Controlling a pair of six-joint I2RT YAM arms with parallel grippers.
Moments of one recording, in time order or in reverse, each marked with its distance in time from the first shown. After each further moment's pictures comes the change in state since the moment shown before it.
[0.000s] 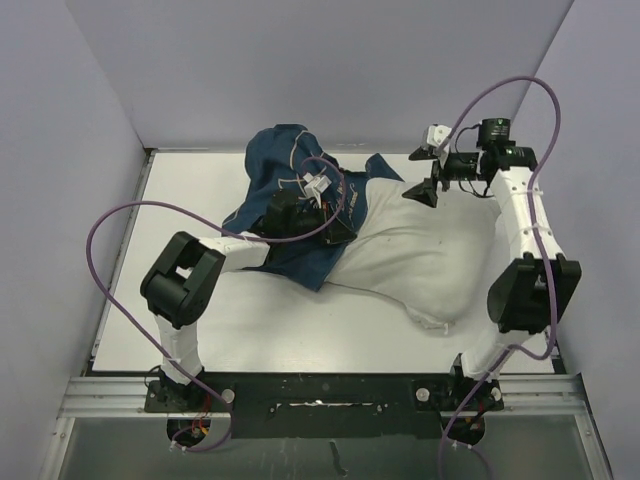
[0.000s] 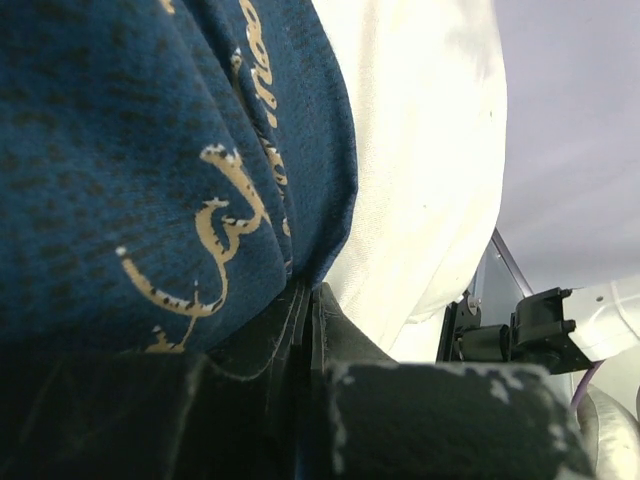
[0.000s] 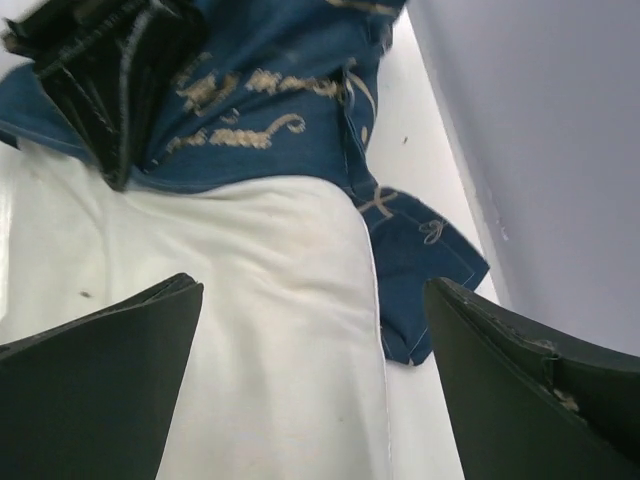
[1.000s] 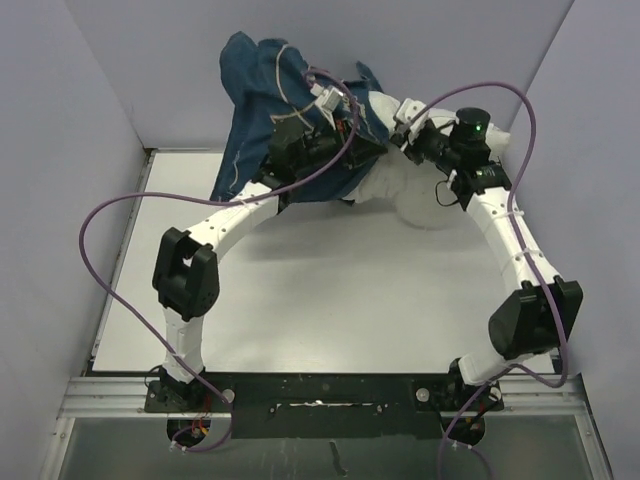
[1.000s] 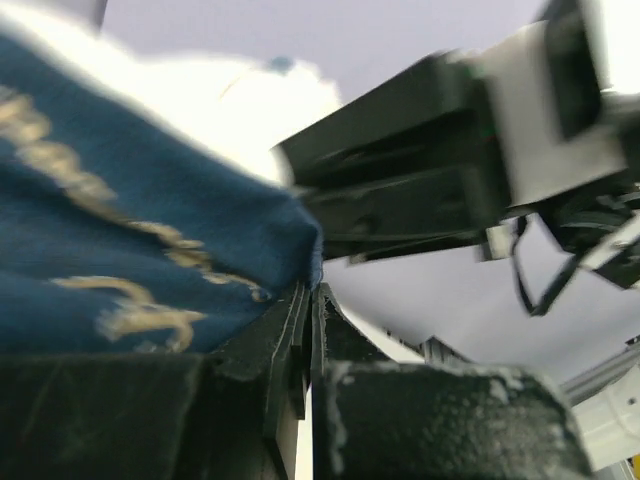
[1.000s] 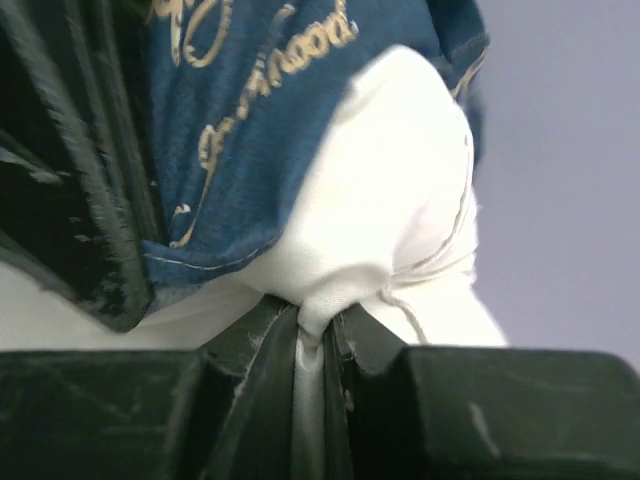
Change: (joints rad) left arm -0.003 0.100 0.757 -0.148 -0.008 -0.023; right arm 0.203 -0.069 -0.054 0.624 0.475 0.505
